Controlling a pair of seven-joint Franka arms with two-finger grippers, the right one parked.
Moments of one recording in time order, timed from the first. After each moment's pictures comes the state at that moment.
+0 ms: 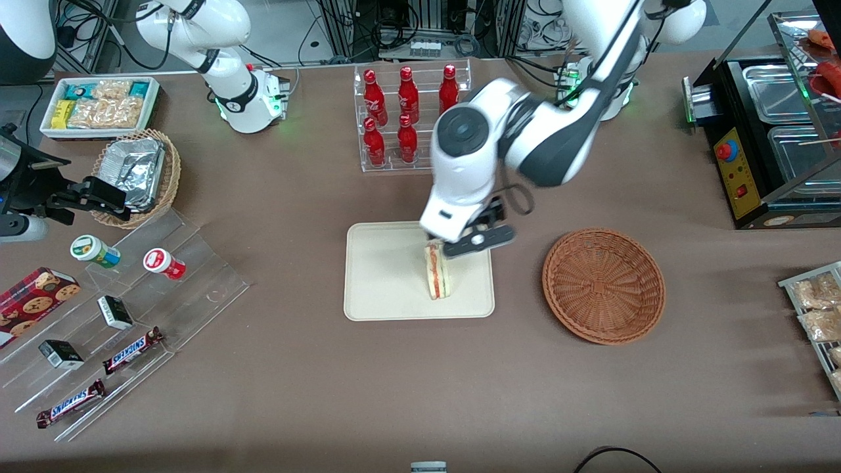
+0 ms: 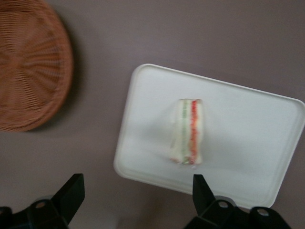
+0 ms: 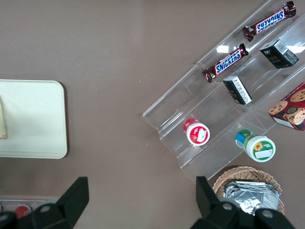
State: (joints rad) arm -0.61 0.42 -0.08 -1.39 0.08 1.72 -0.98
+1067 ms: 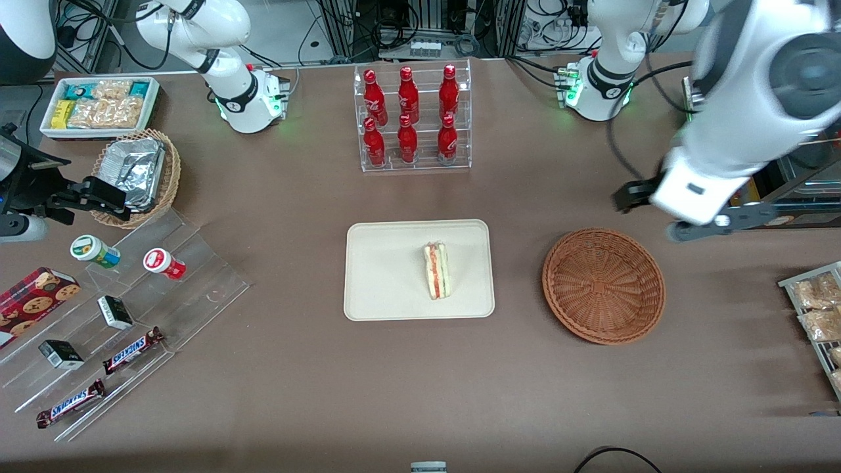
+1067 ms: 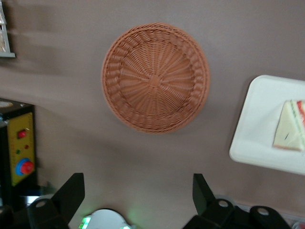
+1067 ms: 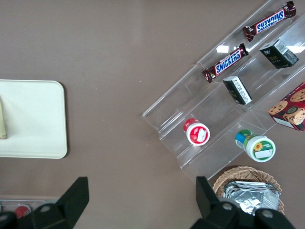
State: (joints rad) arm -0.17 0.15 -0.07 -1.42 0.06 1.40 -0.39
